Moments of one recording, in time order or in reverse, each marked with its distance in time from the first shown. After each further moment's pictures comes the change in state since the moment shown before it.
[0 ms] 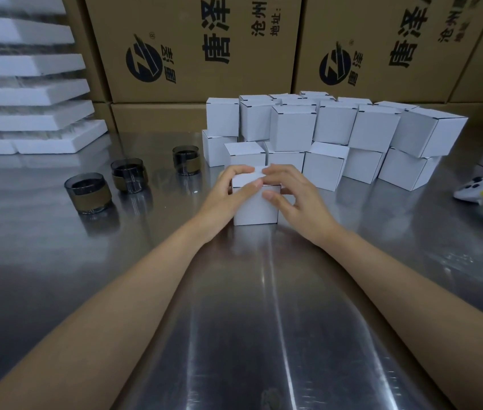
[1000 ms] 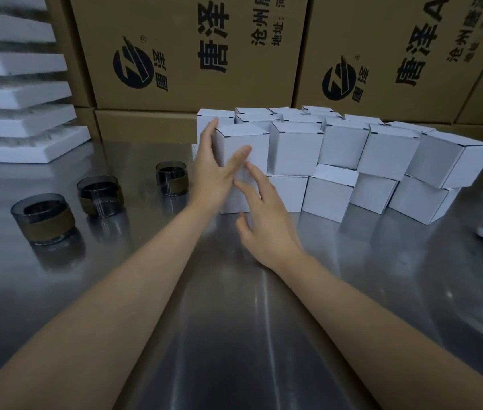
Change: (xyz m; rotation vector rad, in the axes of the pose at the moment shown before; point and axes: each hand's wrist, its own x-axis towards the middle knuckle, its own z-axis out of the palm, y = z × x) left_hand 0.111 -0.014 -0.004 -0.052 0.354 0.266; right_hand 0.042 0.008 0.042 -0.409 -0.059 0.087
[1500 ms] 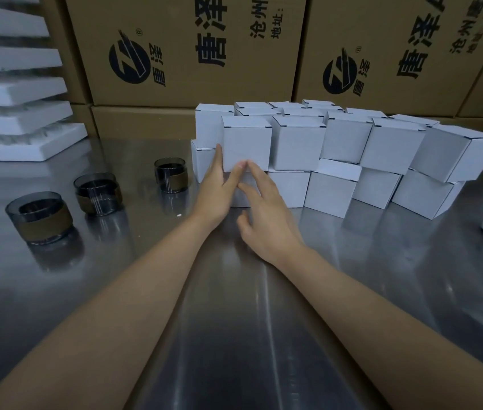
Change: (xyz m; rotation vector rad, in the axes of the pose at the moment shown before) left_hand -0.012 -0.022 0.001 0.140 -0.201 -0.124; right_hand 0.004 0.003 0.005 -0.047 -0.096 0.075
